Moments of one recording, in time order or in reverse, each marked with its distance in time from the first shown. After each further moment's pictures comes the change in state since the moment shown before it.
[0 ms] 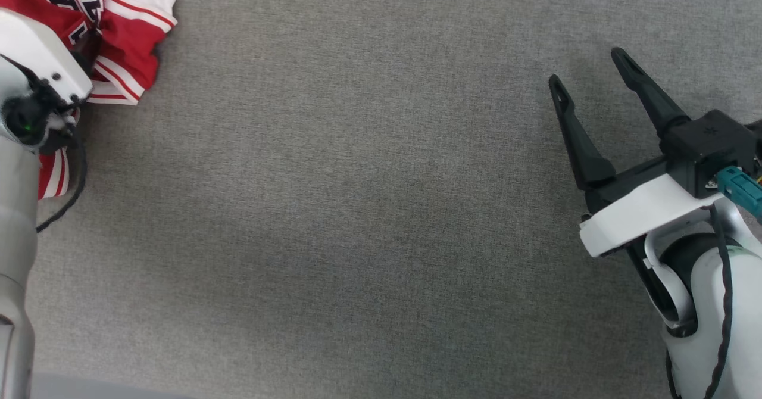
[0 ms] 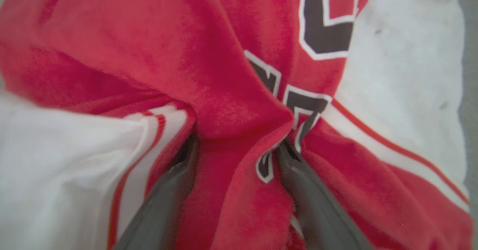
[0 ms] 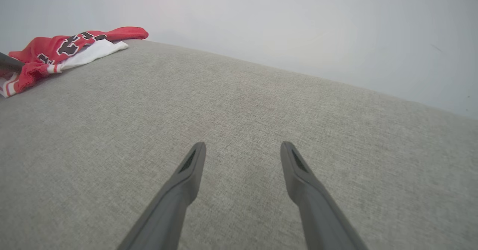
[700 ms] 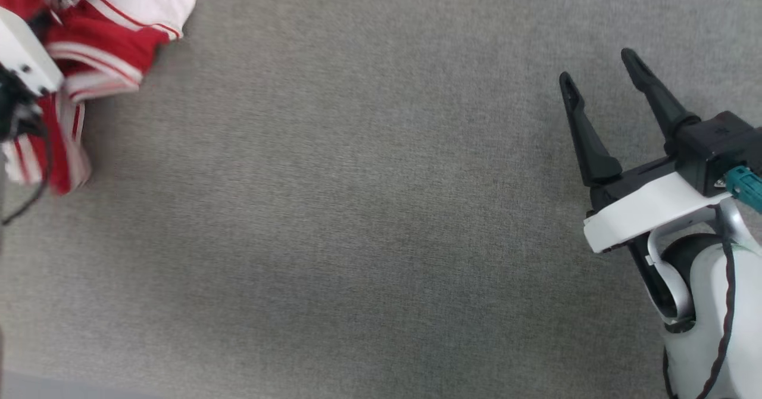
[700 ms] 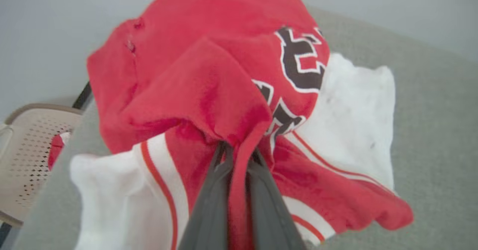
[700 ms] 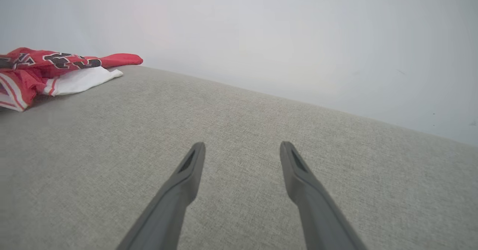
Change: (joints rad) left arm -0.031 0.068 -0.062 -0.027 0.020 -0.024 -0.086; right arm 0.004 0.031 -0.041 0.049 0.001 0.000 -0.055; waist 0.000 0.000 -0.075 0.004
